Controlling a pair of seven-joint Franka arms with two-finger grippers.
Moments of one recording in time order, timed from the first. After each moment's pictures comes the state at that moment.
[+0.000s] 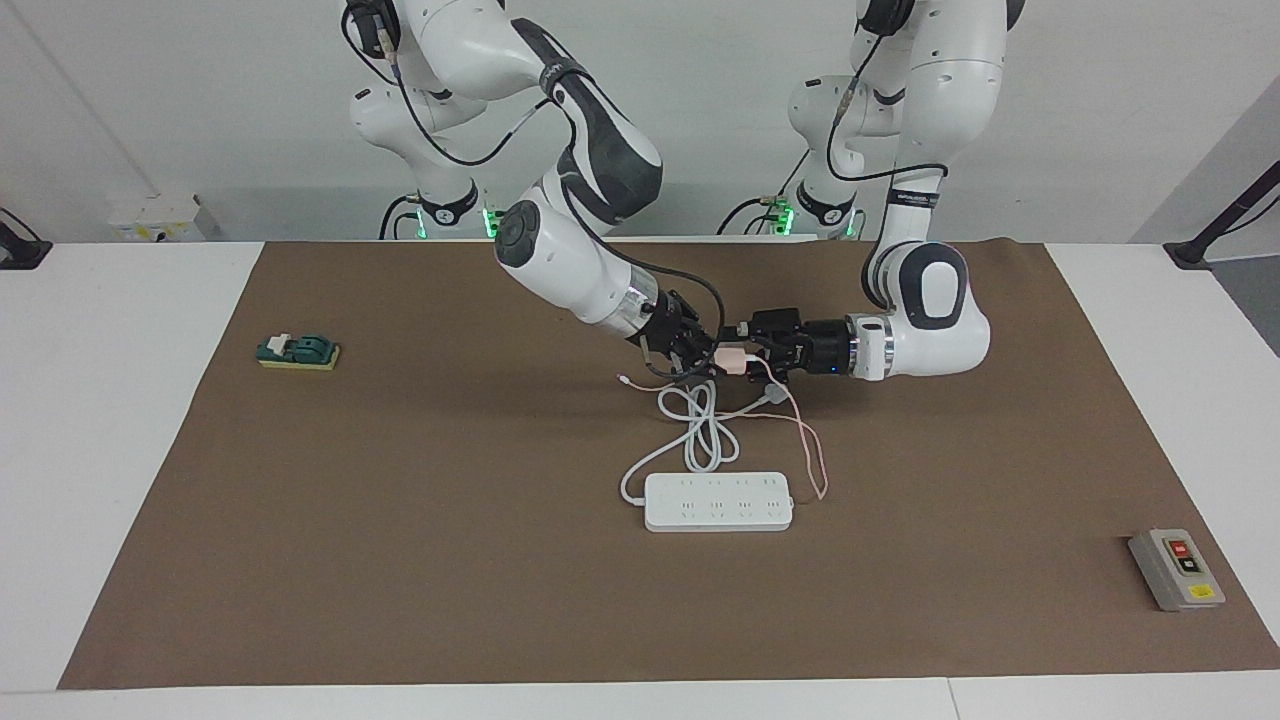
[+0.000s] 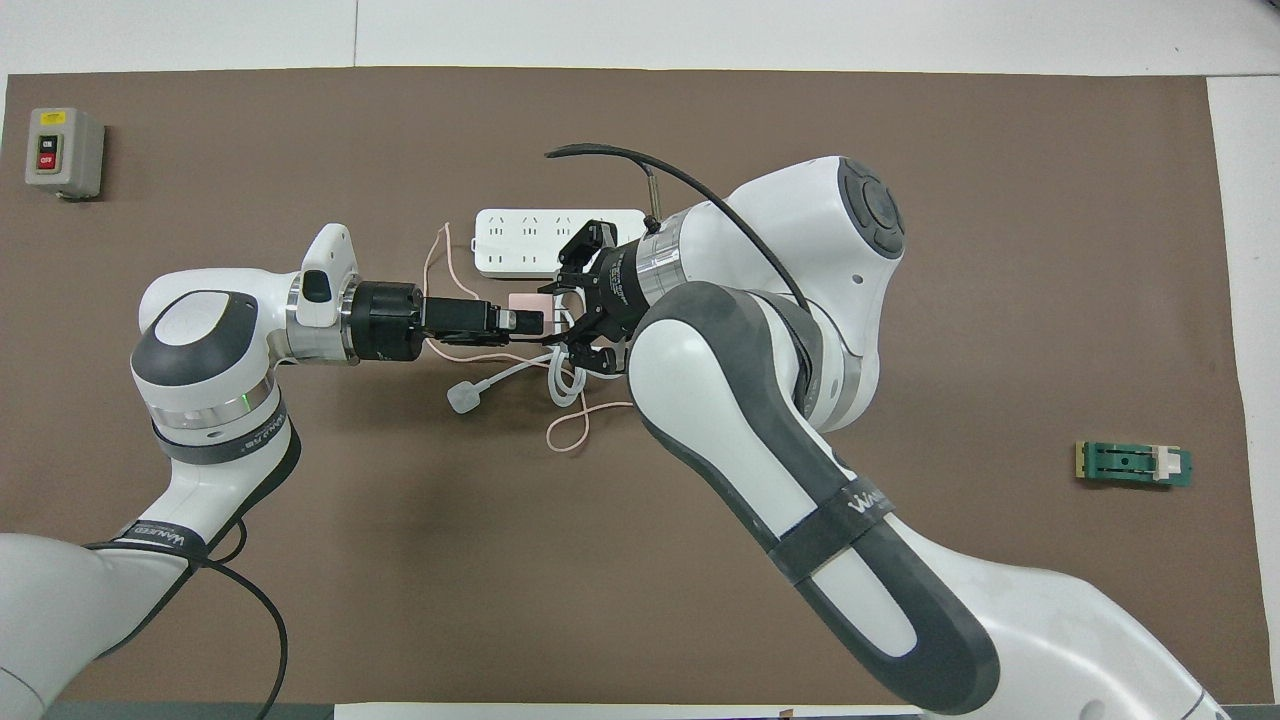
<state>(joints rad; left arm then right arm) -0.07 0.29 -0.12 -2.04 -1.53 1.70 0.80 0.53 0.39 -0.01 -1.60 0.82 2.19 1.58</state>
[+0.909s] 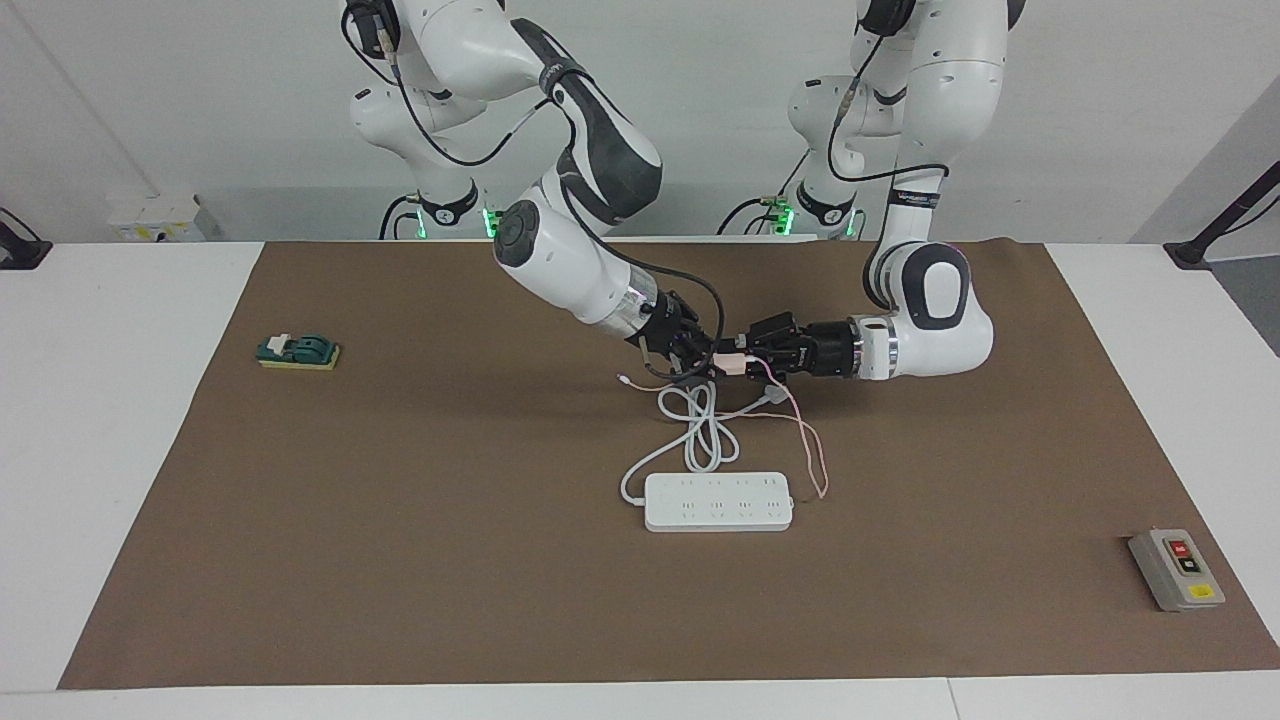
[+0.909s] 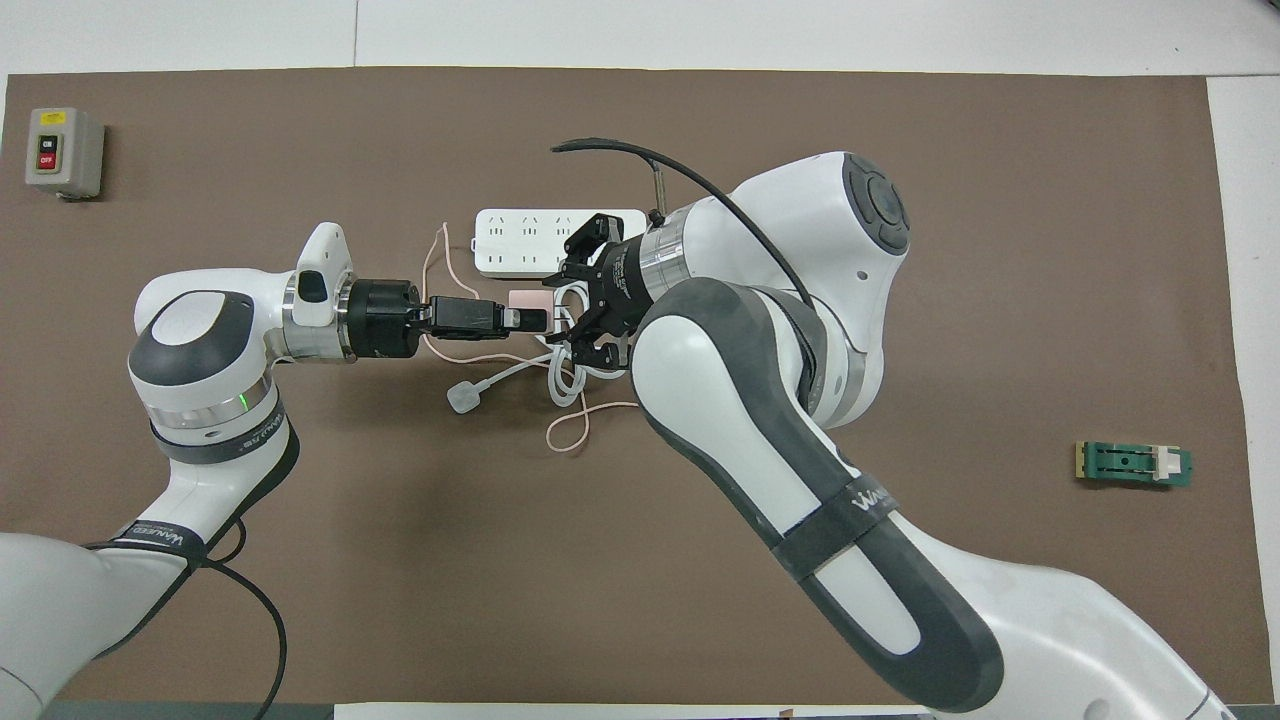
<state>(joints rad) -0.07 0.29 -0.11 -2.04 -1.54 1.72 0.84 0.52 0.39 -0.02 -1.58 0.80 2.19 1.64</state>
